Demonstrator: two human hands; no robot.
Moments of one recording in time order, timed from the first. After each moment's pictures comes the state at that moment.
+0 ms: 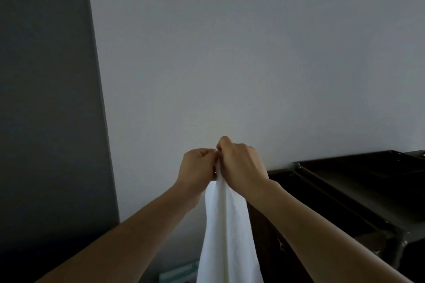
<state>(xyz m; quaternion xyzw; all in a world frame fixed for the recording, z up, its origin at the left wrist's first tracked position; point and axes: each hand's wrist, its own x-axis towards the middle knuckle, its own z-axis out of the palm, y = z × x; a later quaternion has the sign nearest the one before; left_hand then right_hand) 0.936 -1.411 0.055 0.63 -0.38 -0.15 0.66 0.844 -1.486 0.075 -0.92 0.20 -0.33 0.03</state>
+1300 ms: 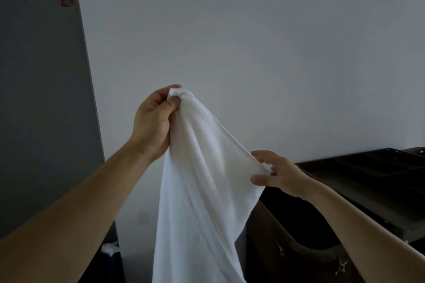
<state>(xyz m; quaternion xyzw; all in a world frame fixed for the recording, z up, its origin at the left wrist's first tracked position) 0.982 -1.387 0.147 0.45 -0.42 -0.07 0.78 0.783 -1.597 0.043 -0.88 0.19 -0.27 0.35</state>
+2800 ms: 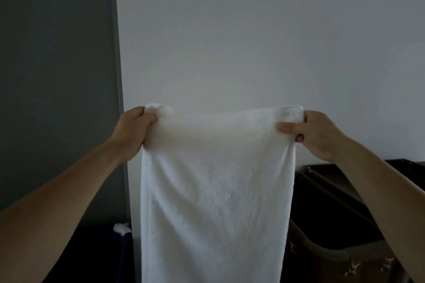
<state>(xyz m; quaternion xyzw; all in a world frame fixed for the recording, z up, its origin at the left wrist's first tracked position) 1.110 -1.322 0.099 0.62 -0.36 -0.01 0.70 0.801 -1.588 0.125 -0.75 0.18 -0.37 0.52</state>
